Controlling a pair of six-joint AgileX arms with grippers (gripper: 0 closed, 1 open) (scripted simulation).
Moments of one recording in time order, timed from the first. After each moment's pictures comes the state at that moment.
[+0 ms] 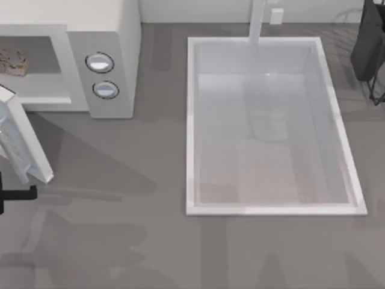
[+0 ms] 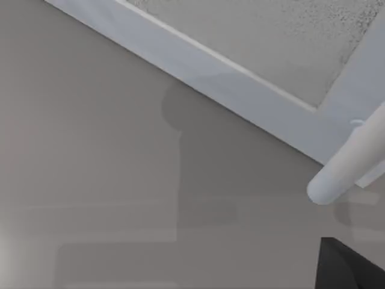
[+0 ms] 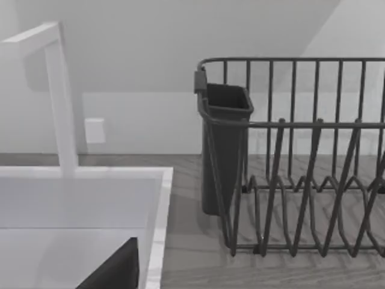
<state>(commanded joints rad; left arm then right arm) 0.08 1.09 0.37 -0.07 0.08 0.06 0.00 0.00 0.00 0.00 0.00 0.00</state>
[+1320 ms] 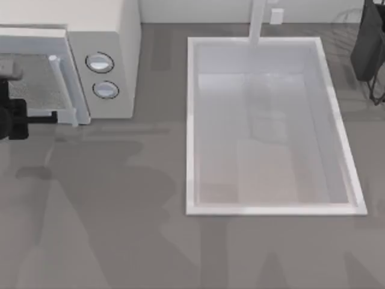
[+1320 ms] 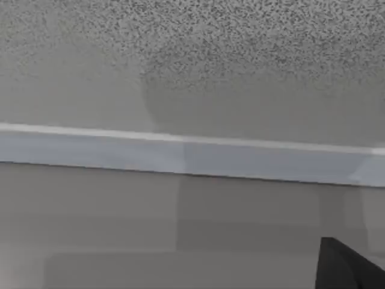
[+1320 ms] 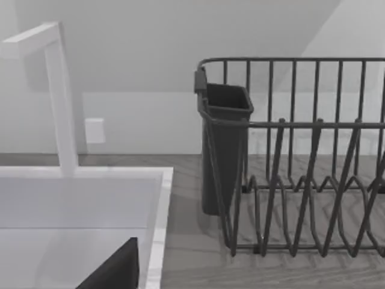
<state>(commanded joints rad) 0.04 1.72 0.81 0.12 0.05 0.04 0.00 0.00 0.00 0.00 0.00 0.00</state>
